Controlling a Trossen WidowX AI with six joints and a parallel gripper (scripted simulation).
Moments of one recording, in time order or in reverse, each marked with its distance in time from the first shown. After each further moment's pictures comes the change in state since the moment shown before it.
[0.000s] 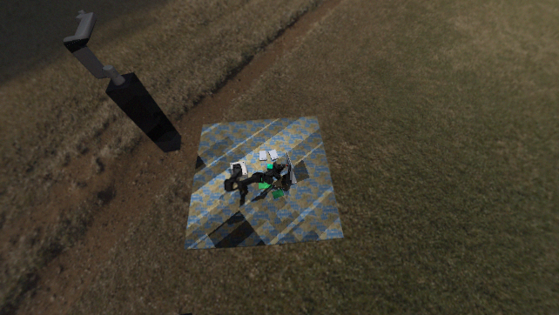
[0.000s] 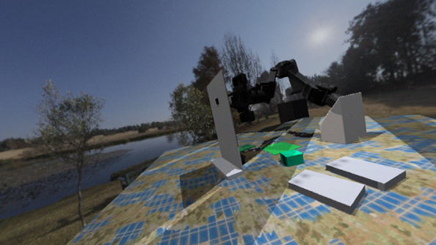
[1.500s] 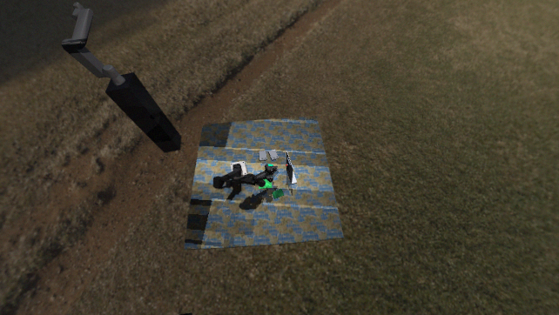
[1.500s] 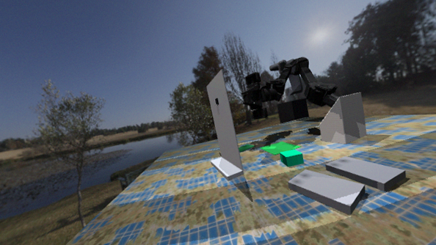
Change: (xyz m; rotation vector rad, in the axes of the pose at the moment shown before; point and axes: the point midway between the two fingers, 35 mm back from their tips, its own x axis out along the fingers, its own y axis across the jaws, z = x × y) arm -0.064 0.000 -0.017 -0.002 0.005 -0.003
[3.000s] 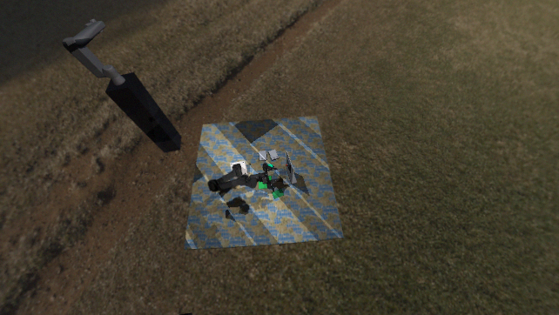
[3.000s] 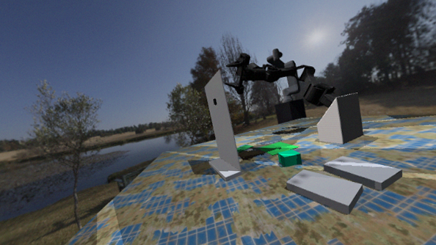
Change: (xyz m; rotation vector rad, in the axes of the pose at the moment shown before) arm -0.050 0.131 0.099 -0.707 -0.435 -0.037
